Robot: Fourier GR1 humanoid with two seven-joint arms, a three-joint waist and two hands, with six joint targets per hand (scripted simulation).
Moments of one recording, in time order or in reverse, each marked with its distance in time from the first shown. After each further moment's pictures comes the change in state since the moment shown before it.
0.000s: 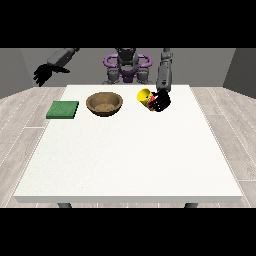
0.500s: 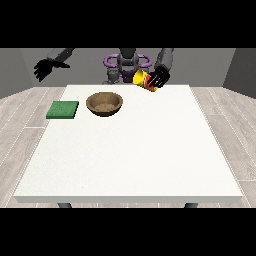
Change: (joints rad) left arm -0.057 -0.043 -0.265 -0.036 -0.330 0.055 0.420; right arm 0.073 -0.036 -0.031 0.229 0.041 -0.006 -0.014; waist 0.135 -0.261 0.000
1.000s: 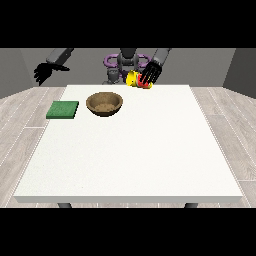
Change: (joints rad) left arm -0.032 -0.065 -0.143 -0.055 -0.275 0.011 0.248; right arm 0.023 -0.028 -0.028 0.113 0.004 0.022 -0.094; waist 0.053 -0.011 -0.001
